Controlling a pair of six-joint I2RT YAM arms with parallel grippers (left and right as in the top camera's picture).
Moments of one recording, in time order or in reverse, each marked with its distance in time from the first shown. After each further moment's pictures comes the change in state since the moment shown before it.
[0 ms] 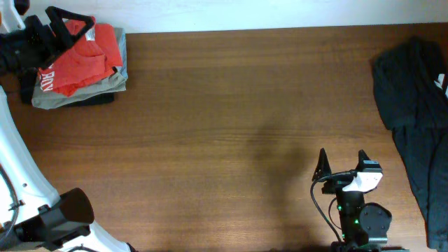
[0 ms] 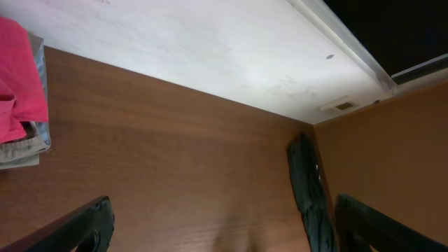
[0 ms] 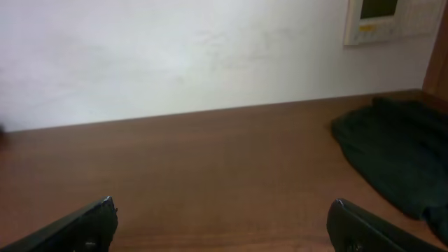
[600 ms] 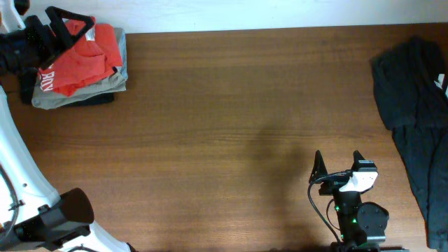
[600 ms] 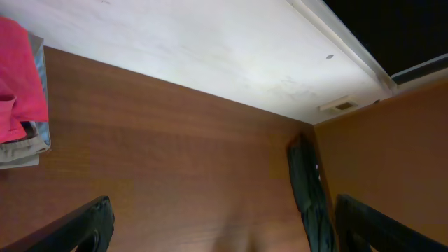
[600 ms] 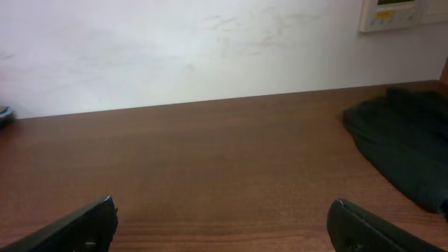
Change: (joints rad) left arm 0.000 0.000 0.000 0.000 0.000 0.000; right arm 0.035 0.000 -0.005 -0.021 -0.003 0.001
